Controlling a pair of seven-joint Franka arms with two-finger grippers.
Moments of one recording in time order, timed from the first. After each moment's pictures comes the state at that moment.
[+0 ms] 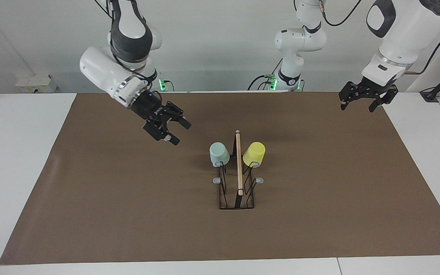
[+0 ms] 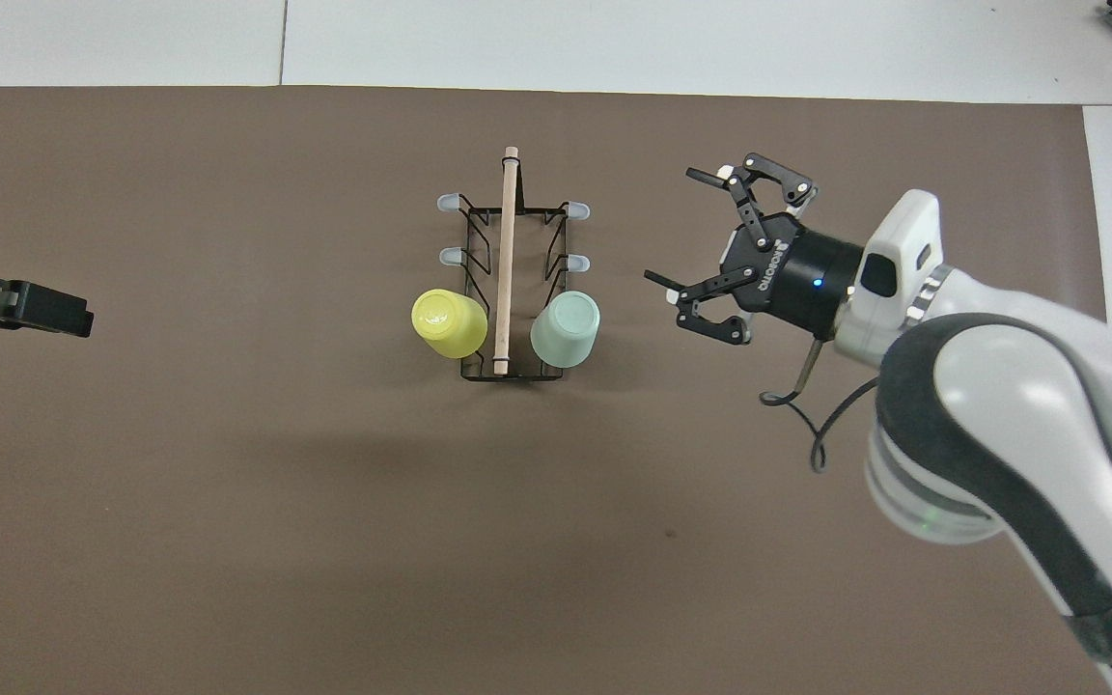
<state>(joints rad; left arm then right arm) -0.06 -0.03 0.03 -1.66 0.00 1.64 0.15 -0.05 0.01 0.20 -1.93 1.08 2.26 -1.99</state>
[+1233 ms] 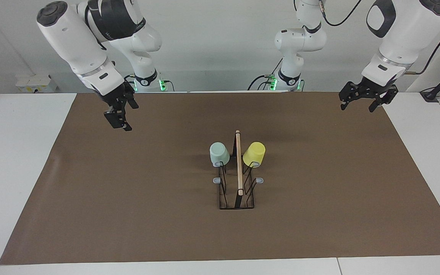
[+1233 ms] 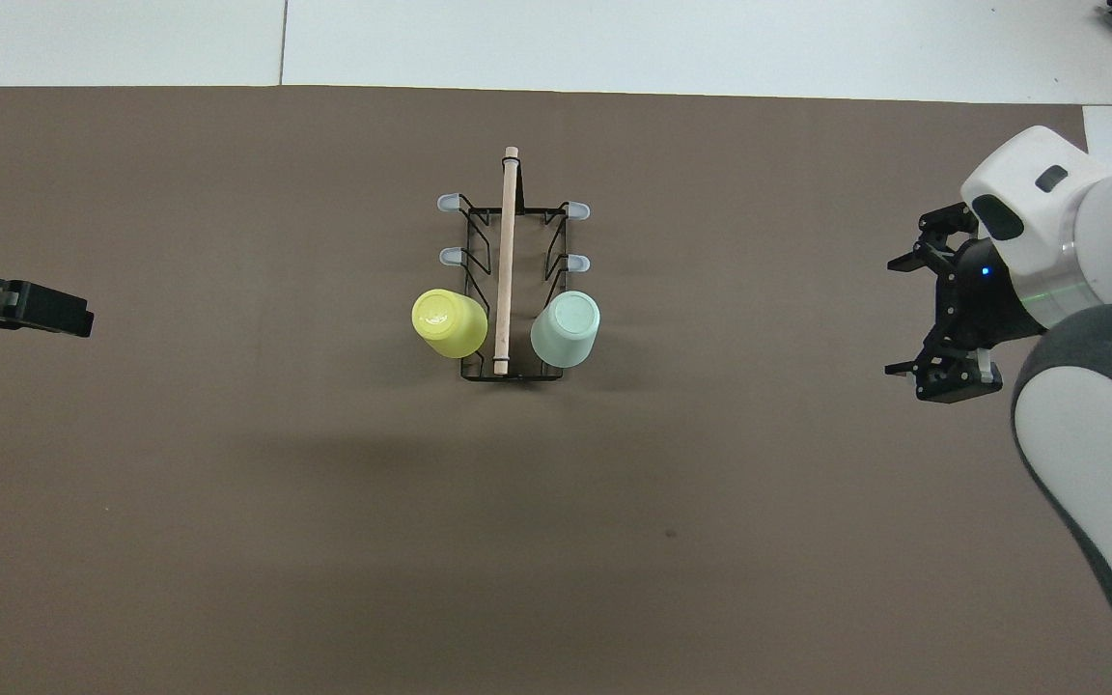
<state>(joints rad) -0.06 -0.03 0.03 -1.66 0.00 1.64 0.15 -0.10 -0.01 0.22 -1.71 0.09 1.70 -1.25</state>
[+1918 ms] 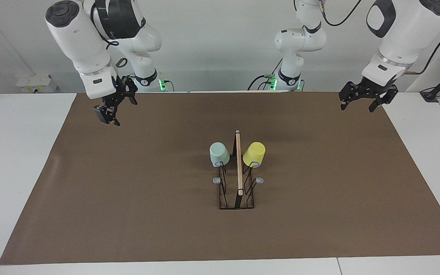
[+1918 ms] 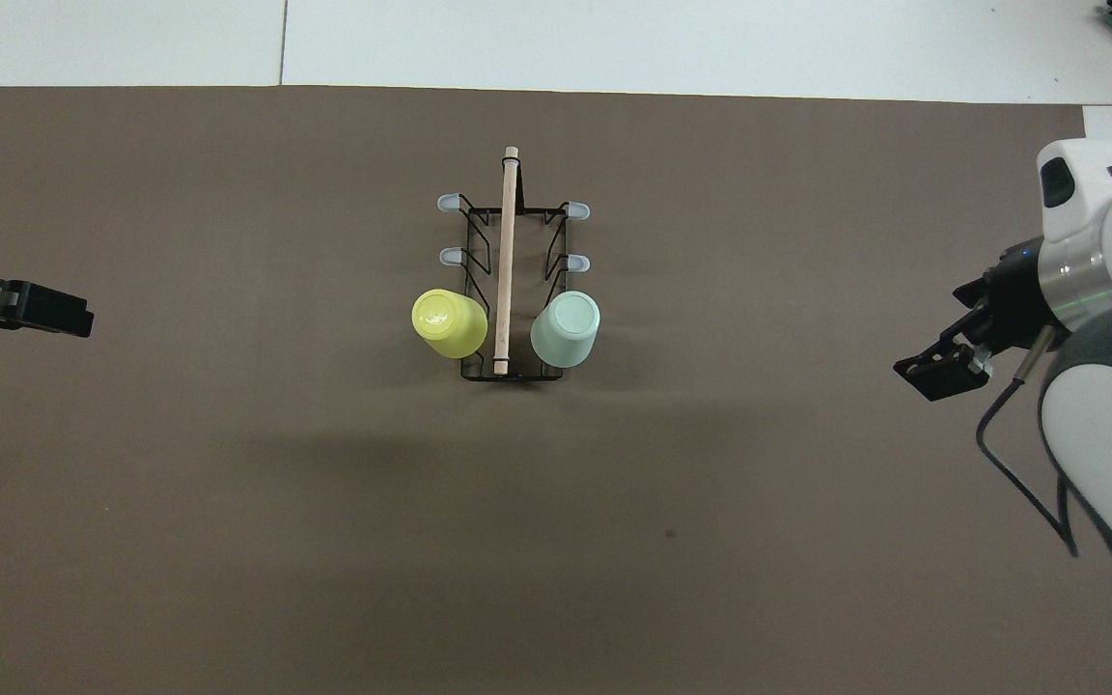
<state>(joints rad) -0.06 -0.03 0.03 -1.66 0.00 1.64 0.15 -0.14 -0.01 0.21 -1.71 0.08 1.67 -0.69</state>
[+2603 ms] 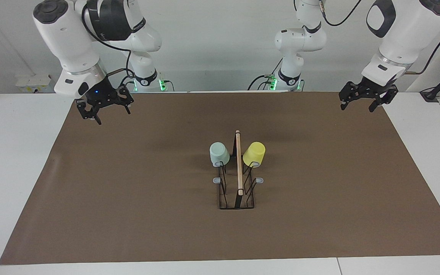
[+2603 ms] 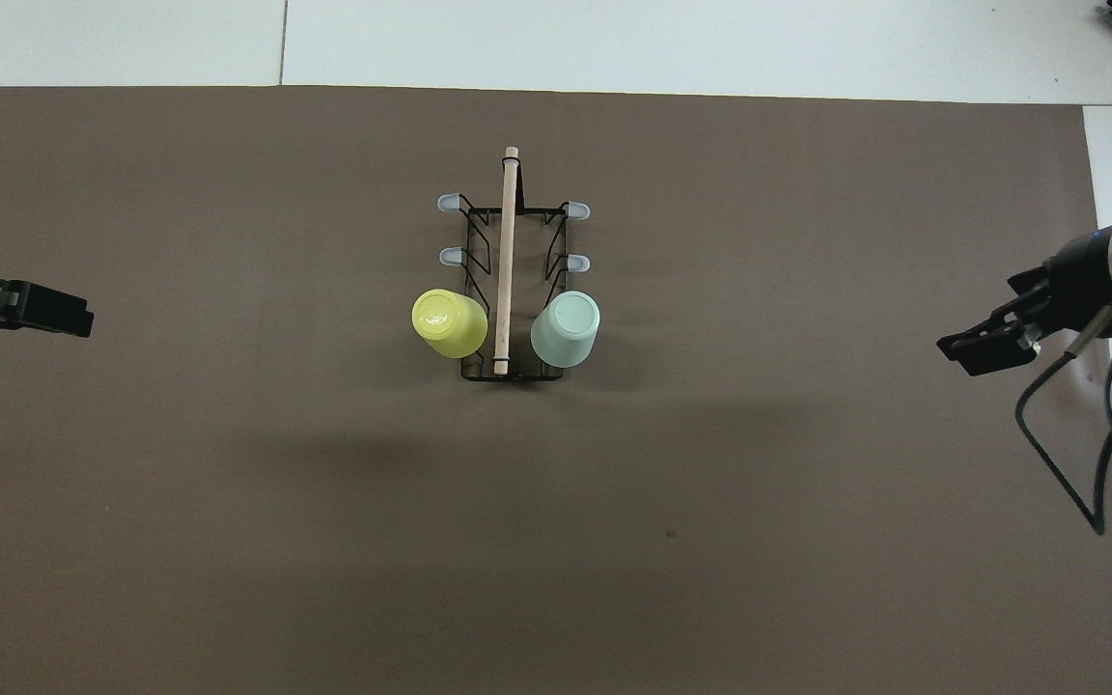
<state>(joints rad) -0.06 -0.03 0.03 -1.66 0.00 1.64 0.15 -0.11 -0.01 0.21 -1.70 0.01 1.71 -0.27</state>
